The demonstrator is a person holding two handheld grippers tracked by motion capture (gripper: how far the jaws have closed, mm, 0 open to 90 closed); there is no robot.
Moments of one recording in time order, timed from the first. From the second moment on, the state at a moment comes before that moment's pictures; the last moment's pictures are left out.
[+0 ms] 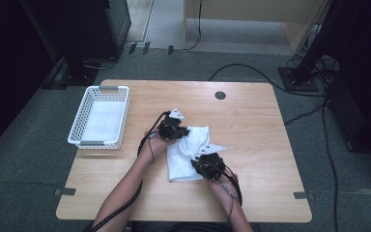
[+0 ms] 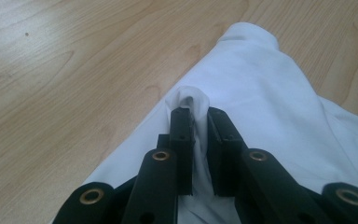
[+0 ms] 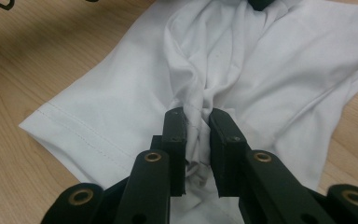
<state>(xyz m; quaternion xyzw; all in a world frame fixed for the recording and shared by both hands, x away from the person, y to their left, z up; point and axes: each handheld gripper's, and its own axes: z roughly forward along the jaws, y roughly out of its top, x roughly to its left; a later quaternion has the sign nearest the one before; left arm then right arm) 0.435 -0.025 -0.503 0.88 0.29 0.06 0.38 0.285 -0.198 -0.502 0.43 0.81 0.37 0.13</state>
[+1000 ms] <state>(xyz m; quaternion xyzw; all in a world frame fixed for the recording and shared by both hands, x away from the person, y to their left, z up) 0.426 0.043 -0.465 0.86 0.31 0.07 0.40 0.290 -0.136 -0.484 0.38 0.83 0.41 0.09</state>
